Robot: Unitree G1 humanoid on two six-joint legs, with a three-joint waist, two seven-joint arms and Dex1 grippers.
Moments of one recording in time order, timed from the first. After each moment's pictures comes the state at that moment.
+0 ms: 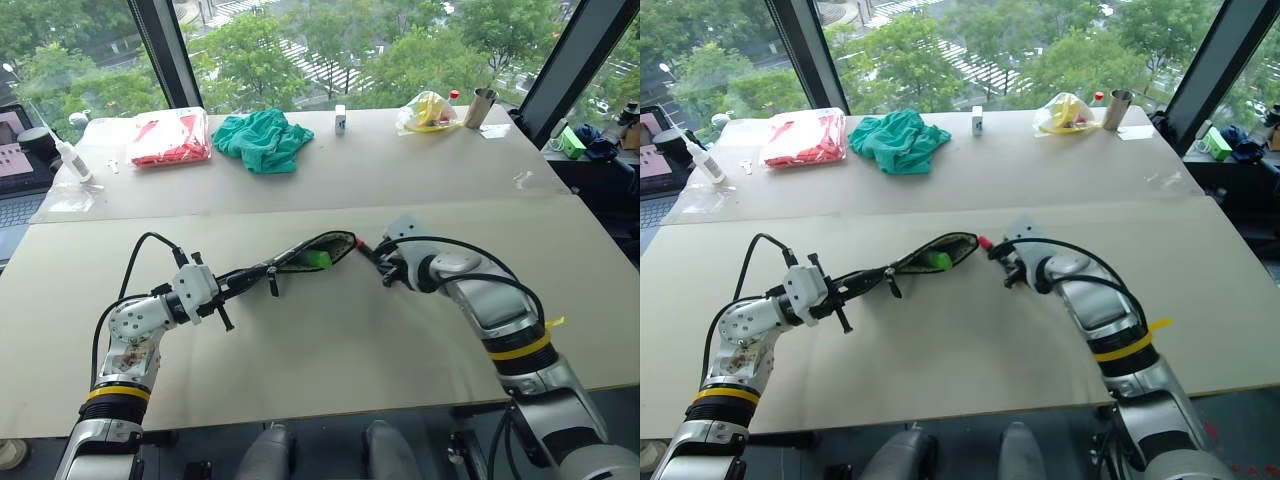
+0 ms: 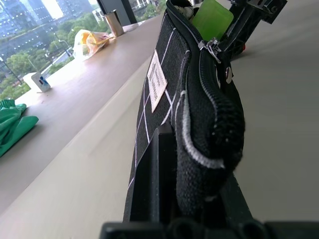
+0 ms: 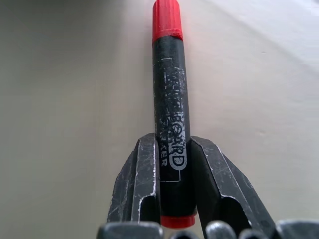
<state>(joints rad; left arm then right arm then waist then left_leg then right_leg) -0.30 0.55 0.04 0.37 -0.28 -0.48 -1.05 -0.66 -0.54 0.23 -0.02 0.06 0.97 0.55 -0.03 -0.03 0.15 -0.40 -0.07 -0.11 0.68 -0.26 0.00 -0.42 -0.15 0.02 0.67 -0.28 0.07</state>
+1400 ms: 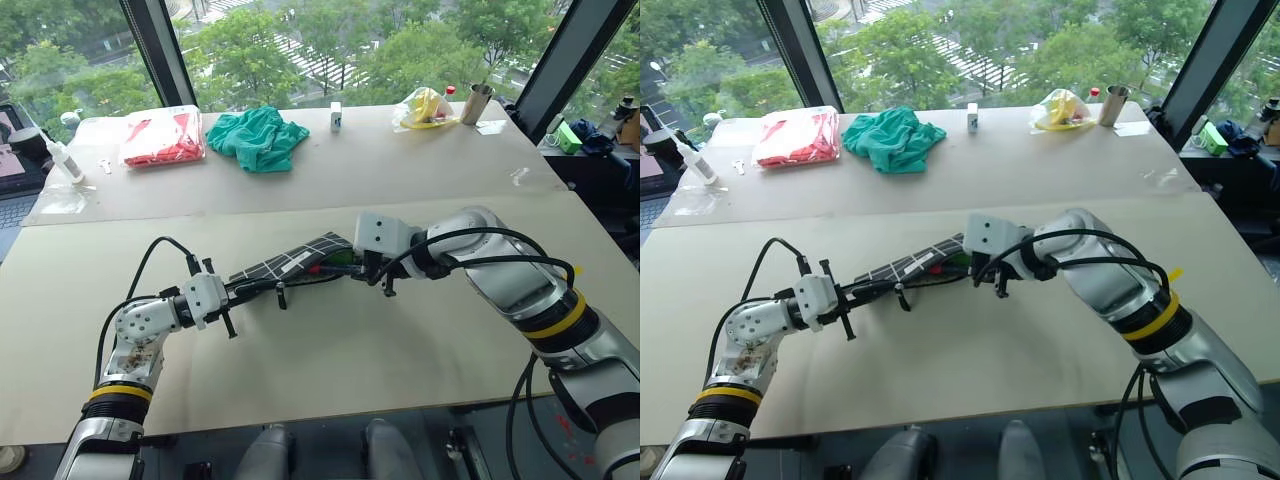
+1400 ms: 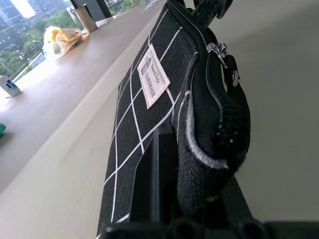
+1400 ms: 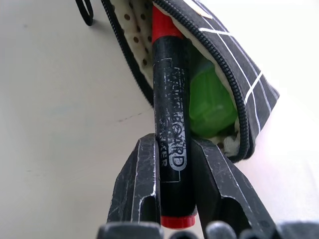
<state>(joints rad) -0.31 0.56 0.00 0.39 -0.23 -0.53 -1.09 -0.93 -0.68 0.60 -0.18 0.02 0.77 1.03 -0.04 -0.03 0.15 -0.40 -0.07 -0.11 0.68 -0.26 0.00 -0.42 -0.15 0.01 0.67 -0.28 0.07</state>
